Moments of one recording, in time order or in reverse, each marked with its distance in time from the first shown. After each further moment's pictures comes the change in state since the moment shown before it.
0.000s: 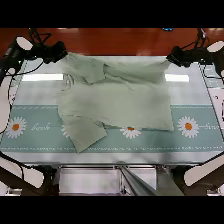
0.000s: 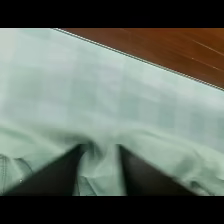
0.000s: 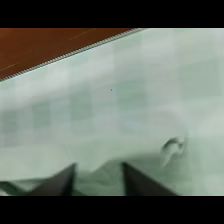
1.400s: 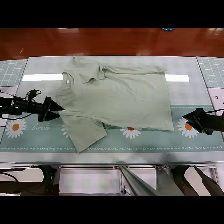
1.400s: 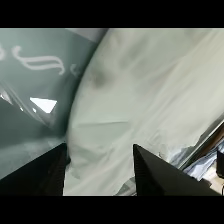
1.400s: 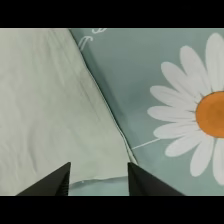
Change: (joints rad) left arm 0.375 0.258 -0.853 -0.273 -0.463 0.273; right arm -0.477 0.967 -1.197 -0.059 0.253 -0.083
